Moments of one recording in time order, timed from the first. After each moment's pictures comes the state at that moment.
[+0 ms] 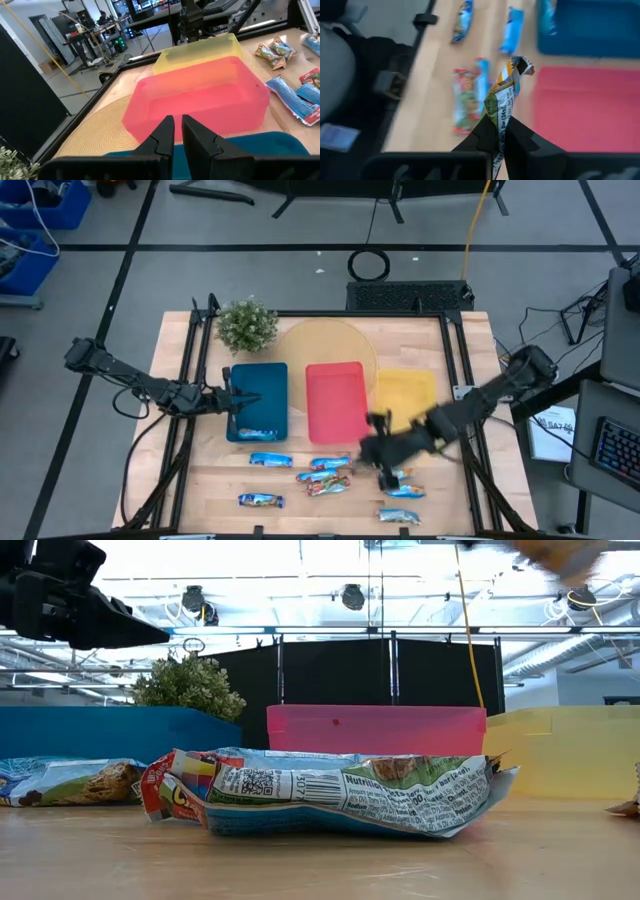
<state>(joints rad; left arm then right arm) -0.38 0.57 0.12 0.29 -0.55 0.20 0.47 1.50 1.24 -0.55 0.16 0.28</state>
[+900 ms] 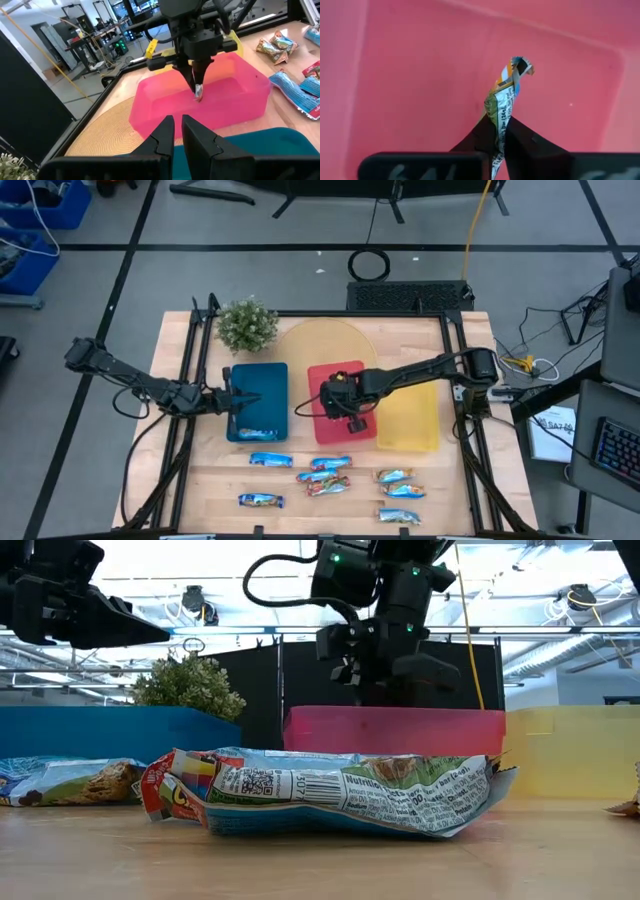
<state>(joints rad) -0.38 0.57 0.12 0.30 -0.55 0.26 0.04 1.92 1.34 -0.69 0.08 -0.35</state>
